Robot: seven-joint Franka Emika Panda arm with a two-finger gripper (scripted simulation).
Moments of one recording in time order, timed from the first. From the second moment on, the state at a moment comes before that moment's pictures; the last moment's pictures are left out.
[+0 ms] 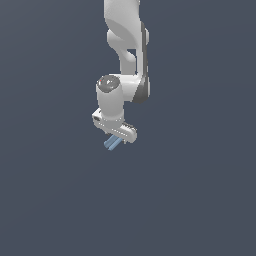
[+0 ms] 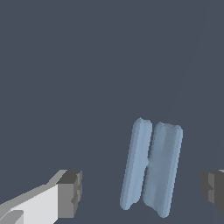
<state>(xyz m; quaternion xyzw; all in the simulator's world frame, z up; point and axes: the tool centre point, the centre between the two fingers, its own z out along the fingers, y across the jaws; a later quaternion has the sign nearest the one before) -0.045 -0.057 0.100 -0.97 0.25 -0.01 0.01</state>
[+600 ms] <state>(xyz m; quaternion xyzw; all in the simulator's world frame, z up) -0.078 -0.070 0.067 -0.94 0.33 0.00 0.00</state>
